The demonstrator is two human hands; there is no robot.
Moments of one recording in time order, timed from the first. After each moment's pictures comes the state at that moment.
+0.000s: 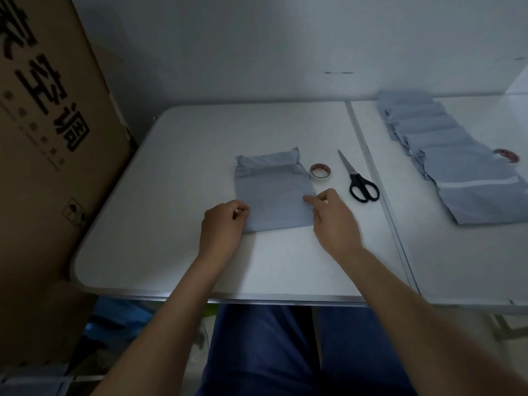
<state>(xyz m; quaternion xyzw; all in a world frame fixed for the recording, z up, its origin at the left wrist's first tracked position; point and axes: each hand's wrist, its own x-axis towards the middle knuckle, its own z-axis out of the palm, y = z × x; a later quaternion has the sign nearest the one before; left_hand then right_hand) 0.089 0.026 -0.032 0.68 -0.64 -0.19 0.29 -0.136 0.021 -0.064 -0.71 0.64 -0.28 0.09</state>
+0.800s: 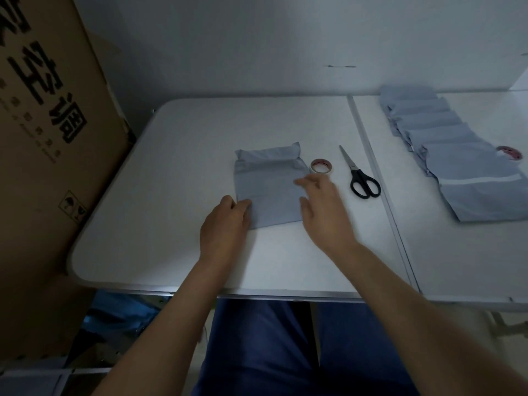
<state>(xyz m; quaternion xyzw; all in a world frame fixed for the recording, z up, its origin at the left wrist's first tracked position) 0.086 0.036 -0.044 0.67 -0.72 -0.04 0.17 -0.115 0.026 -0.041 -0.74 0.58 -0.33 0.08</state>
